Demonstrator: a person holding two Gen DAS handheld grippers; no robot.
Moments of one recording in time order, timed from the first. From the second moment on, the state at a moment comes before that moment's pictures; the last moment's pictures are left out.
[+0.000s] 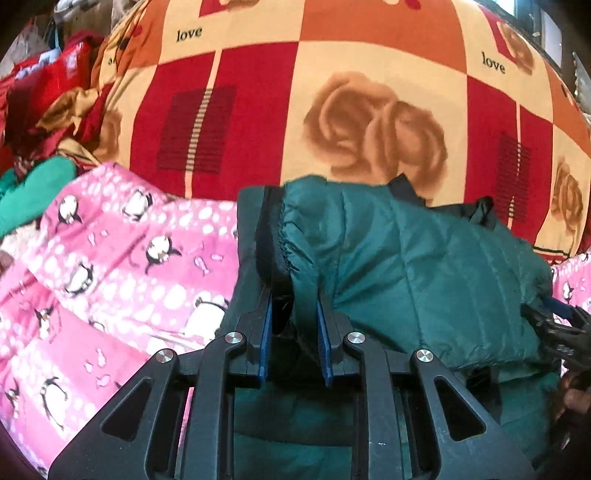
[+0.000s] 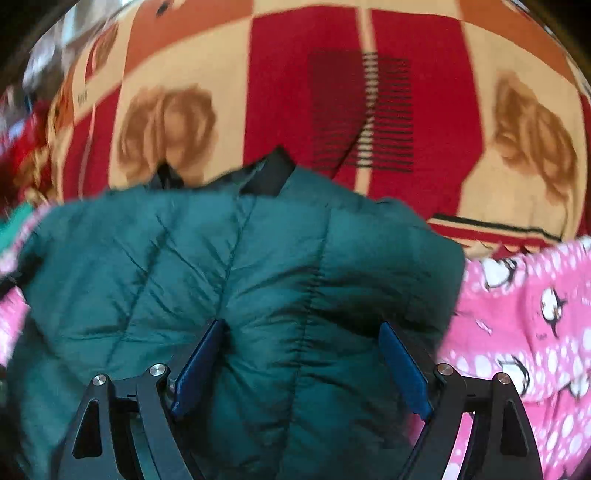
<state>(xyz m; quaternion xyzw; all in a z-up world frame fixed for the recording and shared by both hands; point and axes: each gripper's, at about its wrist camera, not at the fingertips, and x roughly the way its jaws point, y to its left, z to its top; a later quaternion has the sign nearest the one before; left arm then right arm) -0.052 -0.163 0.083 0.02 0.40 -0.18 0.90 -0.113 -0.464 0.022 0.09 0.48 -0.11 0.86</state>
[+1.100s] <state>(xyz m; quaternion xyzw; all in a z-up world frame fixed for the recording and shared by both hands) -0.034 -0.190 0.073 0.09 0.39 -0.14 0.91 -0.054 -0.410 0.021 0.11 0.47 -0.10 0.87</state>
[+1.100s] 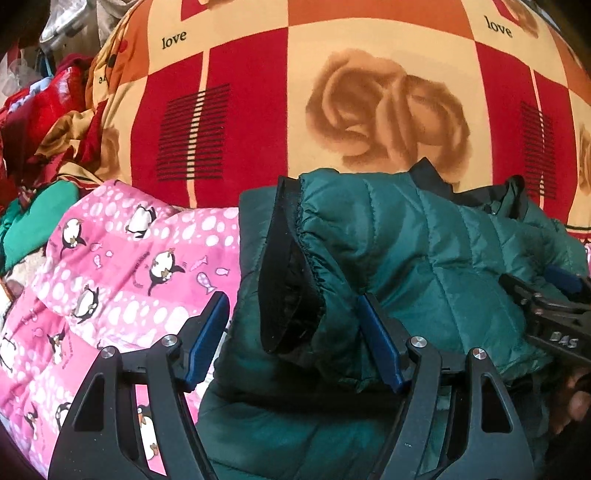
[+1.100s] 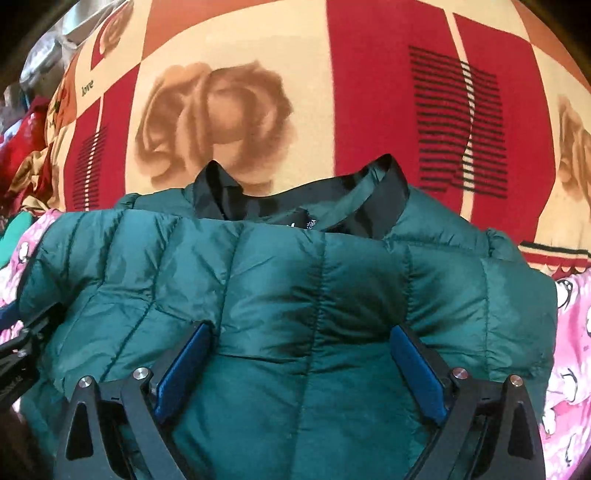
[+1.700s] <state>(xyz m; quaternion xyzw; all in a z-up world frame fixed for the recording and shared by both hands) -0.034 -0.193 0.068 0.09 0.39 -0.13 0.91 -0.096 -0.412 0.036 0.11 0.47 -0.07 0.87</state>
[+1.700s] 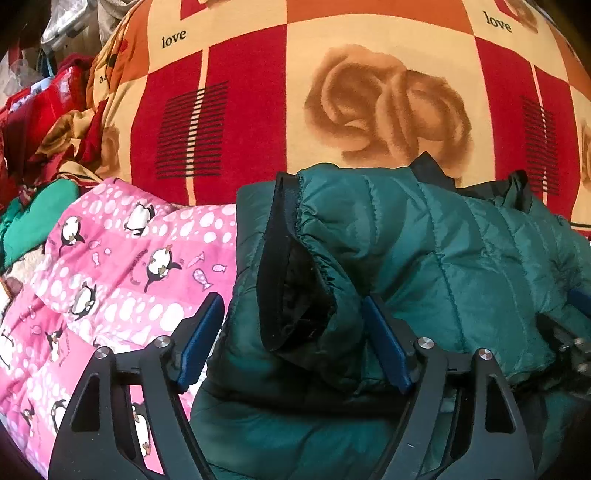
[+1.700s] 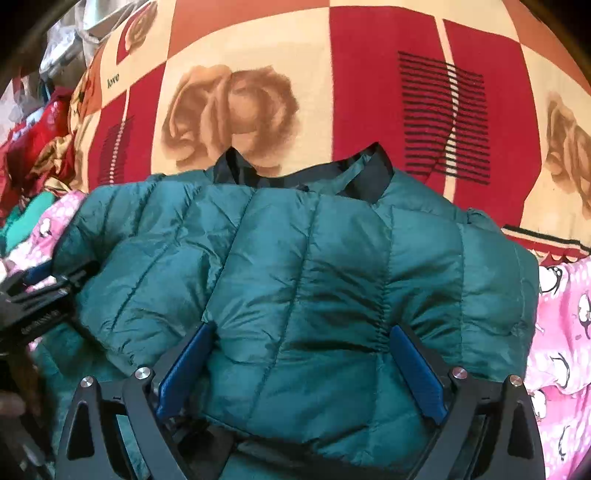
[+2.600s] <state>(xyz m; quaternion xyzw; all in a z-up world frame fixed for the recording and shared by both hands) -0.049 -0.200 0.082 0.12 0.36 -0.12 0.92 -0.162 -0.479 0.049 0.18 0.45 -0.17 0.86</state>
